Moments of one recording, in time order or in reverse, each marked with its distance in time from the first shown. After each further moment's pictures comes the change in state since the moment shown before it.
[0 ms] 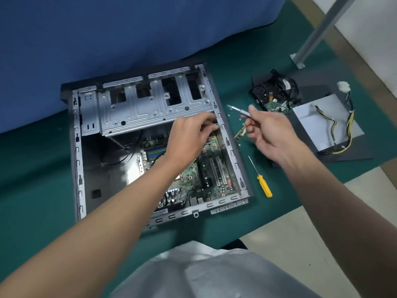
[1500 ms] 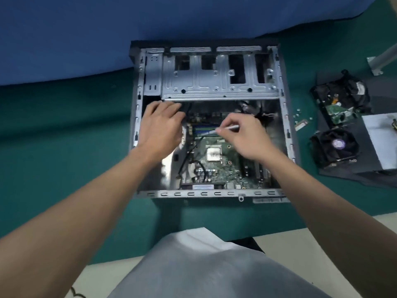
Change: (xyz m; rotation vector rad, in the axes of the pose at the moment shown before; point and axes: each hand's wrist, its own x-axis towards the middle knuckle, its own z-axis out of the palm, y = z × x) left_hand -0.090 -0.114 -0.099 0.779 -0.057 -0.112; right_hand -0.020 0.073 0.121 -1.061 -0.410 -0.453
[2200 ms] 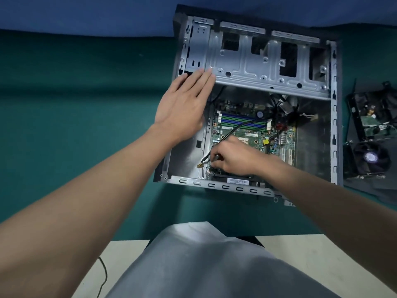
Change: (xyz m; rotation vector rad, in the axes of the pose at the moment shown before) left_hand -0.010 -0.041 0.009 0.041 -0.071 0.014; right_hand 0.016 -0.002 0.096 -0.505 -0.590 -0.218
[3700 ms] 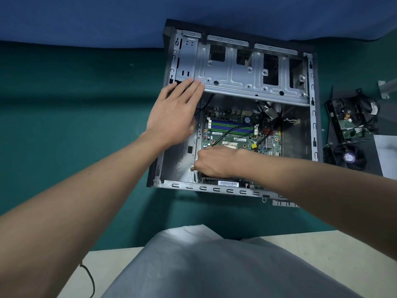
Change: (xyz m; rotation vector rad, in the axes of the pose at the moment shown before) left_hand -0.001 0.001 -0.008 -0.022 0.002 -0.012; right_hand 0.007 -0.038 -0.019 -0.516 -0.265 -0.150
